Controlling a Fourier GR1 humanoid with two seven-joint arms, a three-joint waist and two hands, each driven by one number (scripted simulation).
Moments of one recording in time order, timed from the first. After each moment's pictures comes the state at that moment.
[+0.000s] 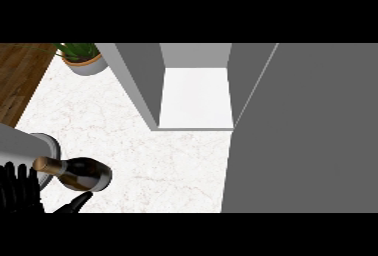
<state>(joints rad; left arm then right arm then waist) 0.39 0.03 0.07 -1.79 0.33 0.35 -0.30 -0.07 -0.11 0.11 -2.50 -0.08 0.05 0.65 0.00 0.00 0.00</state>
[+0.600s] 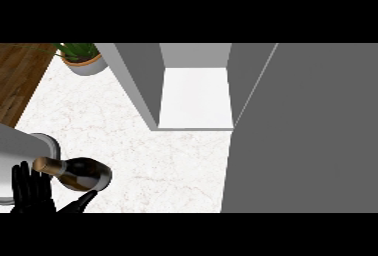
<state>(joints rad) 0.32 0.02 0.14 -1.57 0.38 0.24 -0.43 -0.07 -0.09 0.11 -2.50 -0.09 0.07 0.65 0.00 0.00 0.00</state>
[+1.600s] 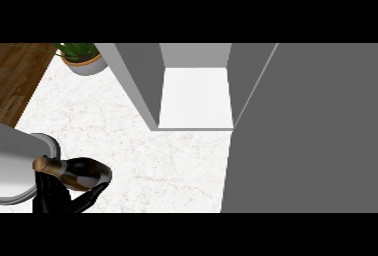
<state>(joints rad) 0.18 0.03 0.18 -1.28 0.41 0.16 -0.55 -0.10 -0.08 0.10 -2.50 -0.08 0.07 0.67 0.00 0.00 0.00</state>
